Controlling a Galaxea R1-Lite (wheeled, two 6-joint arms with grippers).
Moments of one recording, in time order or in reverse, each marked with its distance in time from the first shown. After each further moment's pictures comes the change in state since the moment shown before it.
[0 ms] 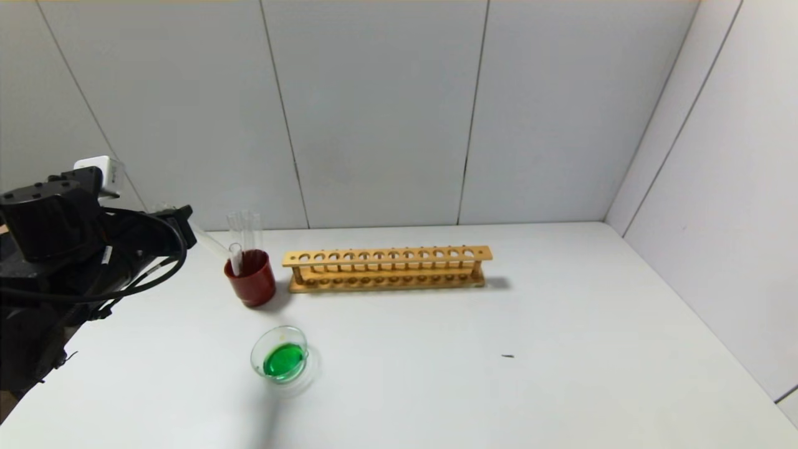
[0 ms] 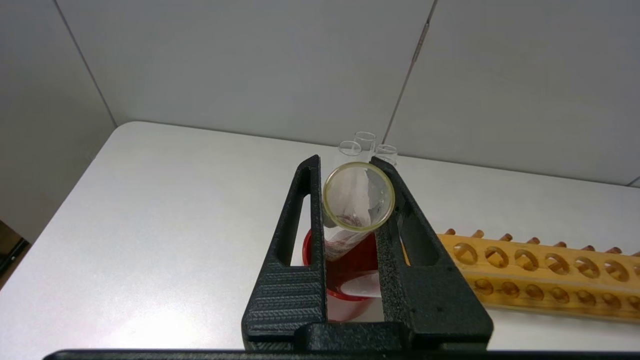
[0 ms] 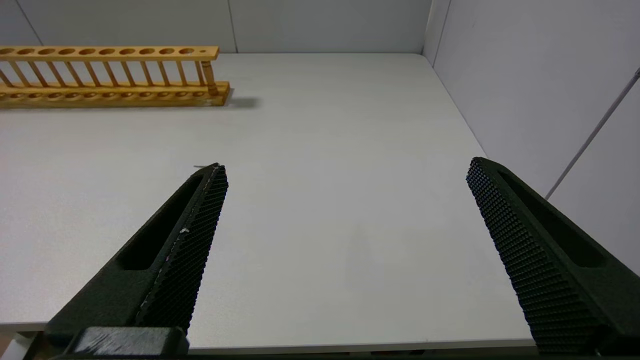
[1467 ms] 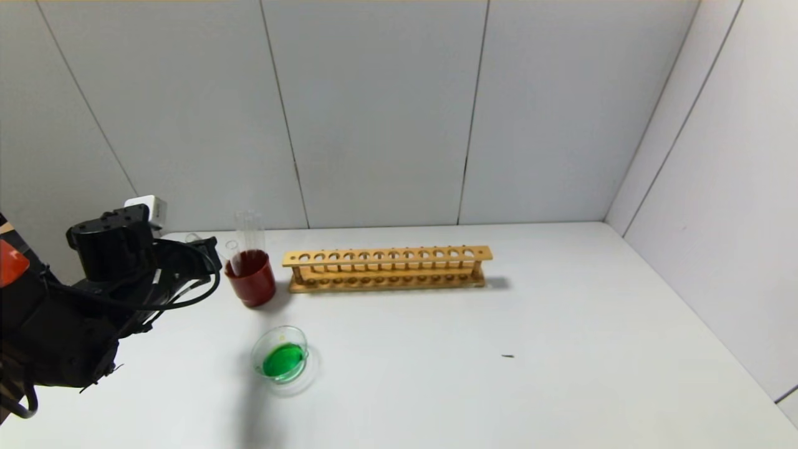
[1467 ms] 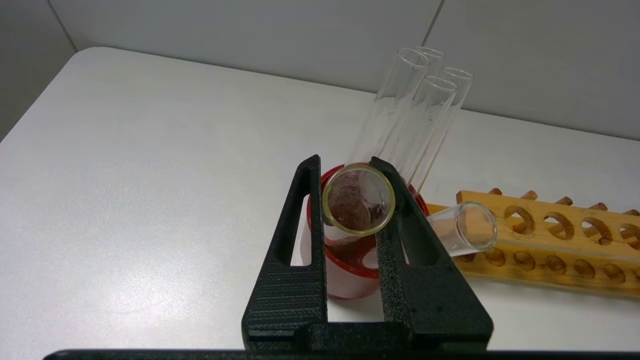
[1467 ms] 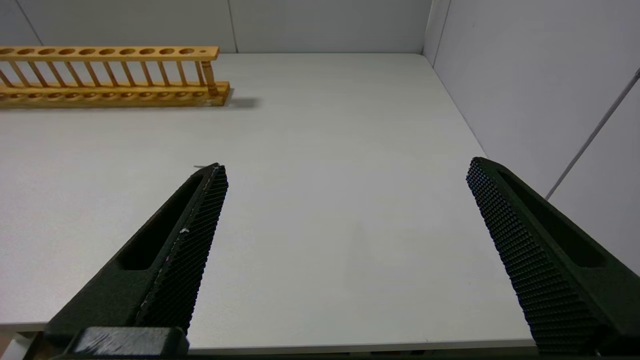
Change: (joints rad) left arm 0.000 0.228 0.013 -0.134 -0.005 -0.042; right arm 0.000 0.000 0.000 0.000 0.000 0.000
